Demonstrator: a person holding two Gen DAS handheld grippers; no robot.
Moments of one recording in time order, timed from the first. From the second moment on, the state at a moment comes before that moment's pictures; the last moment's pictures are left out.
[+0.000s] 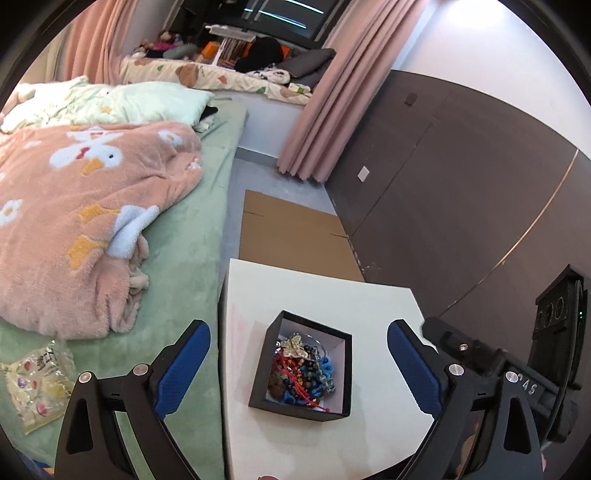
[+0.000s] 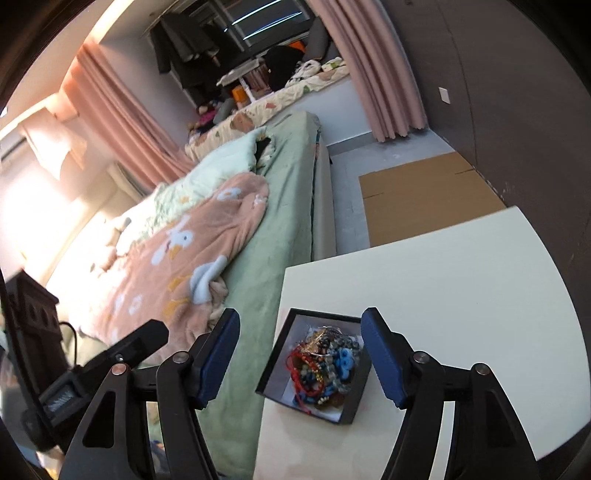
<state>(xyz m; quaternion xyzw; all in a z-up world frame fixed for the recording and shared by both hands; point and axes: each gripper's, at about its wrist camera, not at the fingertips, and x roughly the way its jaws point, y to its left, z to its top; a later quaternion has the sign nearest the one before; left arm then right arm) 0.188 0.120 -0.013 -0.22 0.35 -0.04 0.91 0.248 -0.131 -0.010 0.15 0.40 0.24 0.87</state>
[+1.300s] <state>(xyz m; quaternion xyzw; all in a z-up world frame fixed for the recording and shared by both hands) 0.040 0.013 -0.011 -0.07 0.28 -0.06 0.96 0.089 -0.252 -0.011 0.09 0.33 0.15 0.93</state>
